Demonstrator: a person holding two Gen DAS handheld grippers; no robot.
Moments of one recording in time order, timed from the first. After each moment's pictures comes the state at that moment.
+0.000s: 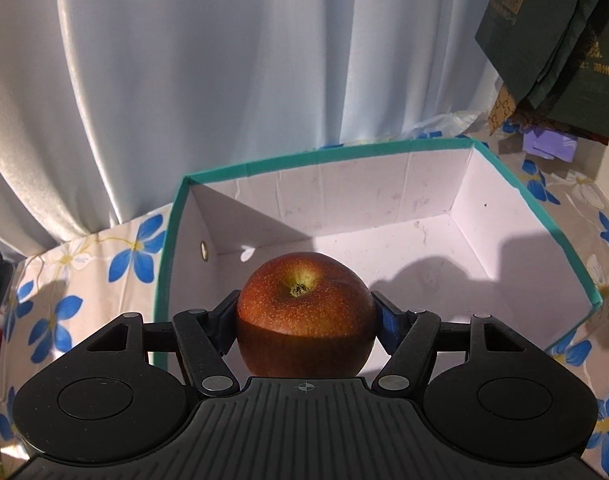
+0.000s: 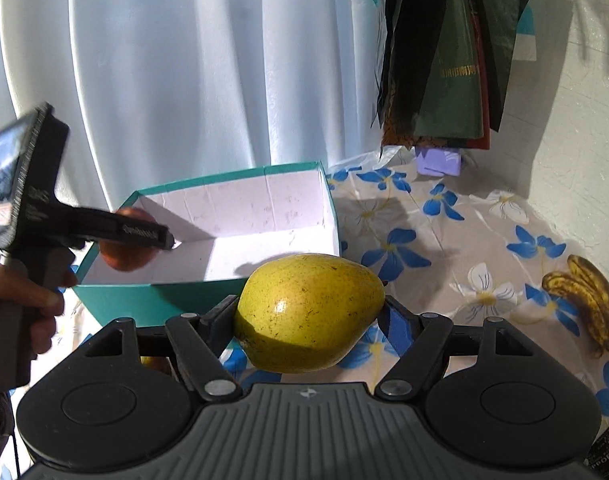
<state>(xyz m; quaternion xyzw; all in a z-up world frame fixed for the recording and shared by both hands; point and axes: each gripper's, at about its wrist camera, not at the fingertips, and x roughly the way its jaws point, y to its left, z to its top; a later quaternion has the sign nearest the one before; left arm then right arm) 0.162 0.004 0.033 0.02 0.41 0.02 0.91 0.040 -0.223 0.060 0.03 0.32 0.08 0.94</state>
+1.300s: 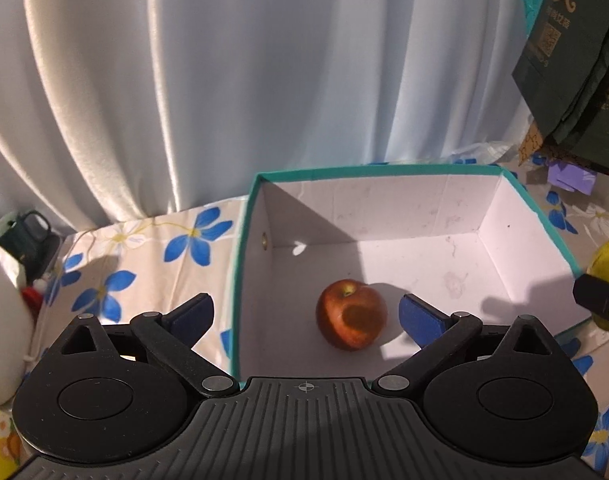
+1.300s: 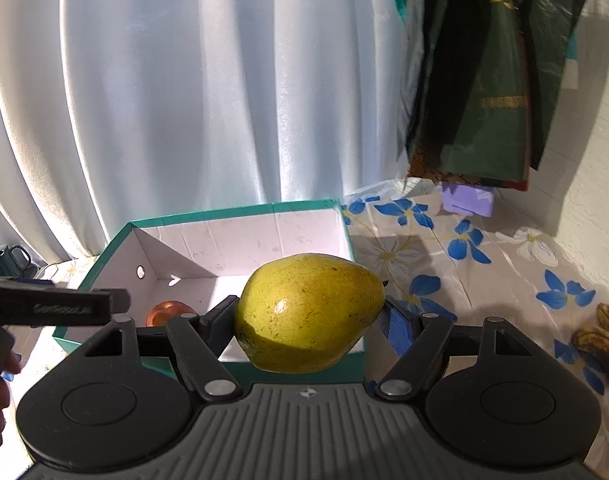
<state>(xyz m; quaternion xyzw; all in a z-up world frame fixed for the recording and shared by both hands) 0.111 0.022 0.062 0.00 0.39 0.10 0.92 0.106 -0.202 0.068 0.02 0.30 0.11 0.95</state>
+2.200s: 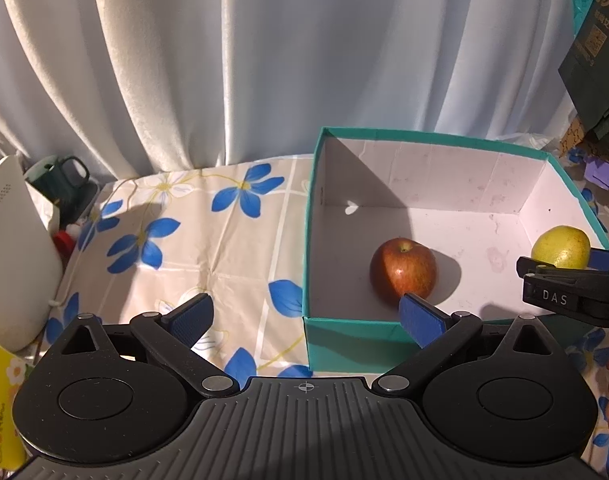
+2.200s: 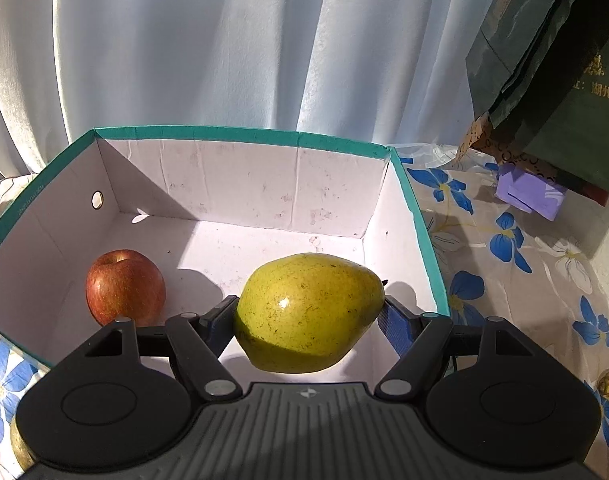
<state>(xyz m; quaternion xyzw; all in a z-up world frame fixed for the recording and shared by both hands) 0.087 0.051 0.050 -0.04 0.41 0.14 0.90 0.182 -0.141 0.004 -0.10 0.38 0.10 0.92</state>
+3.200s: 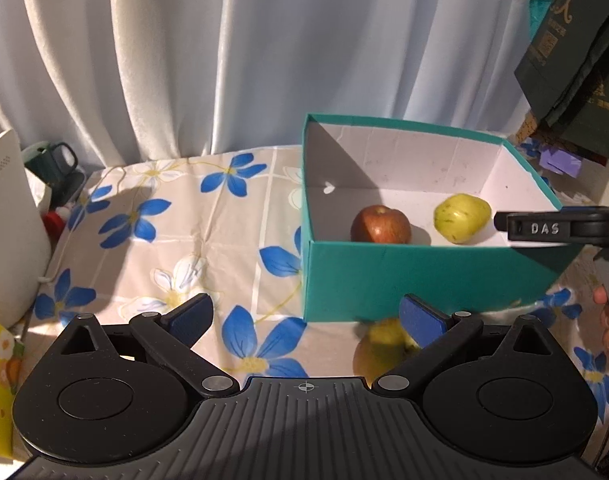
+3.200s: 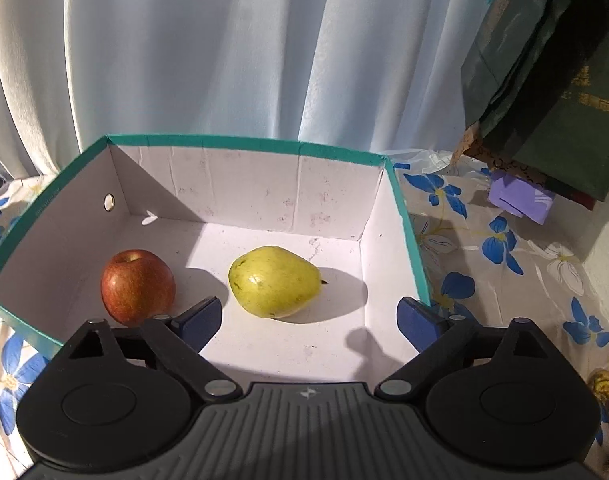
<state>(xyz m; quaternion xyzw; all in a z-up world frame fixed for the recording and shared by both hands) 0.021 0.062 0.046 -0.06 0.39 0.08 0.92 0.158 -0.149 0.023 -0.08 0.36 0.10 0.92</state>
